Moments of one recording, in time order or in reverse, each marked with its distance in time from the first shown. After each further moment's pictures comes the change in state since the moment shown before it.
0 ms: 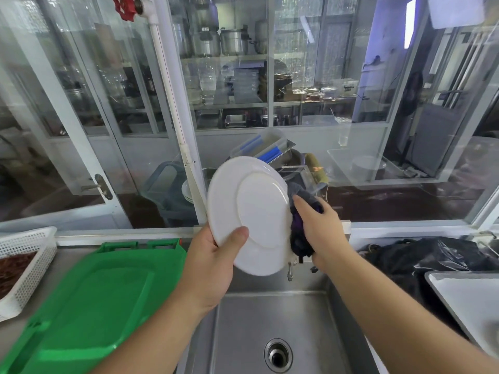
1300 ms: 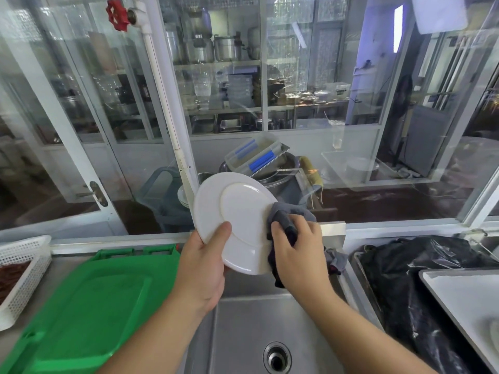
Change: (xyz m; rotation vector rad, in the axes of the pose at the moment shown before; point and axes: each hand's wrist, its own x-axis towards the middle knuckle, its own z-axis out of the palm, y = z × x) left_hand 0.002 0.013 0.017 -0.294 0.283 -0.282; right_hand -0.048 0.032 0.011 -0.470 0.066 -0.337
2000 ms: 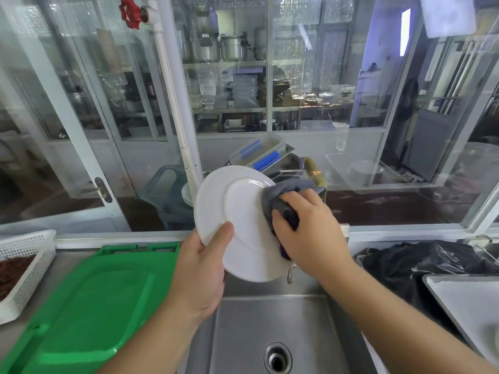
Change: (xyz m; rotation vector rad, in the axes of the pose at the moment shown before) left_hand -0.006 0.006 -0.019 -0.017 -0.129 0.115; right_hand 0.019 -0.048 -0.026 -0.435 -0.081 -0.424
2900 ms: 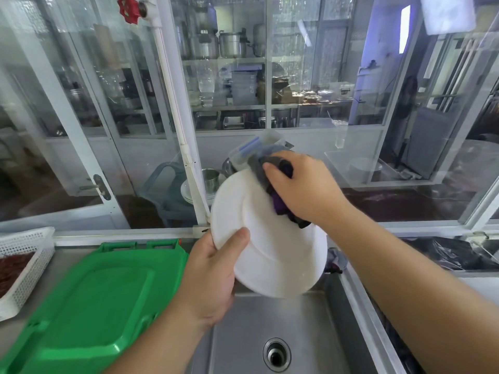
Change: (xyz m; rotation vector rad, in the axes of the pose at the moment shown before) left_hand -0.021 0.006 0.011 0.038 -0.180 -0.052; right_hand 0.064 -0.020 -0.021 0.054 -0.071 -0.052
